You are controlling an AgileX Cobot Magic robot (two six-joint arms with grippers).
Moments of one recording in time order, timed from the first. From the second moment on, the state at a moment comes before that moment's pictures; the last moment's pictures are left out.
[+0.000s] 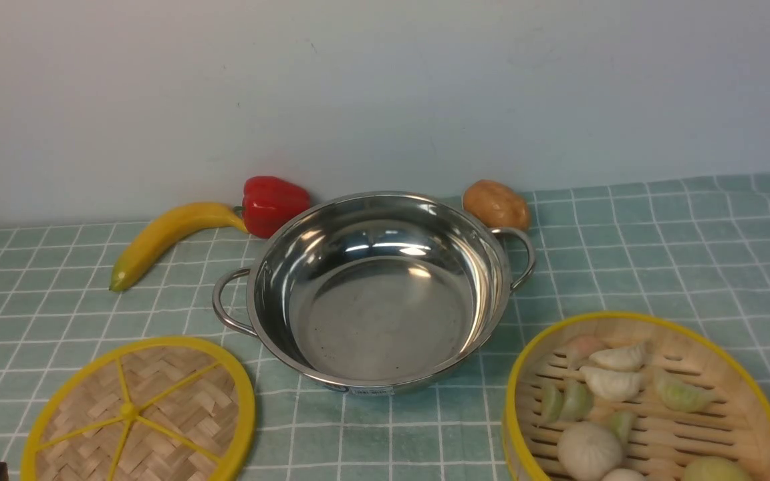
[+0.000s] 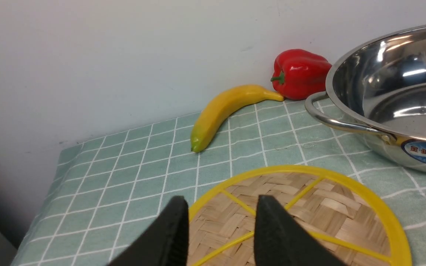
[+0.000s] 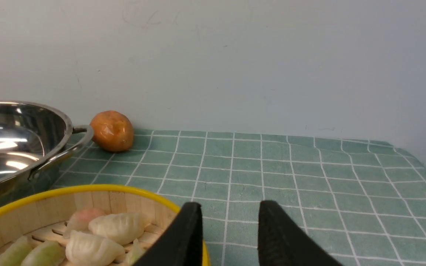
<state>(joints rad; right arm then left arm) 0.03 0.00 0.01 0.04 0.23 0.02 0.04 0.00 -0.04 0.03 0.32 0.22</state>
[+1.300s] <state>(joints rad) 0.03 0.00 -0.07 0.85 -0.14 0.41 0.04 0.00 -0.06 -0.95 0.15 -0.01</state>
